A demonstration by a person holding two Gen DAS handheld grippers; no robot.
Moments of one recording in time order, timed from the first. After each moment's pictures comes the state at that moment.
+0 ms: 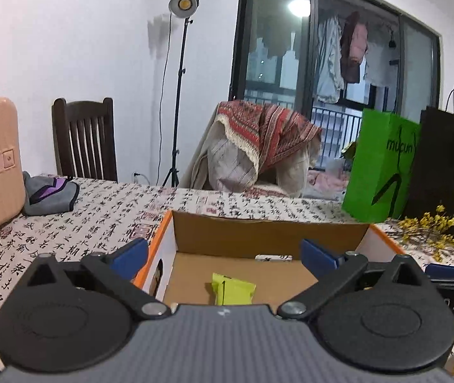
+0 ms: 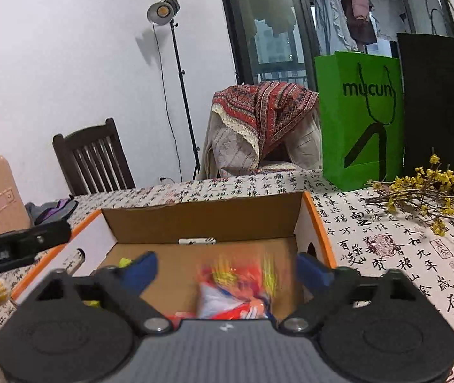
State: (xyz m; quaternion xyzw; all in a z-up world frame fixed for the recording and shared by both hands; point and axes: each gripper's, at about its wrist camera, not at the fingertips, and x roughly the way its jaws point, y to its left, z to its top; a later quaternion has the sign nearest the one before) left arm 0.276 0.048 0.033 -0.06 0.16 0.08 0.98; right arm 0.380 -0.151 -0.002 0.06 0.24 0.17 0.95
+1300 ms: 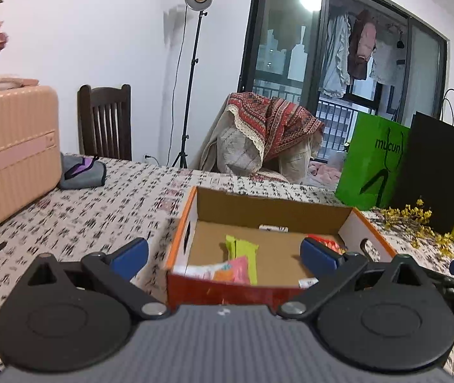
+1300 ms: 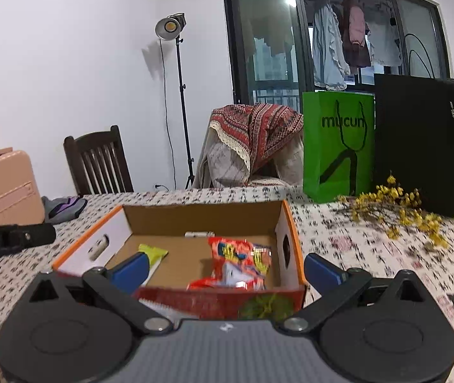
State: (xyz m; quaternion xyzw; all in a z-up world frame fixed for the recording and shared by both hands) left arm 0.178 0.055 0.056 -0.08 0.20 0.09 0.97; right arm 0.266 -0.169 0.030 0.03 0.22 0.16 0.96
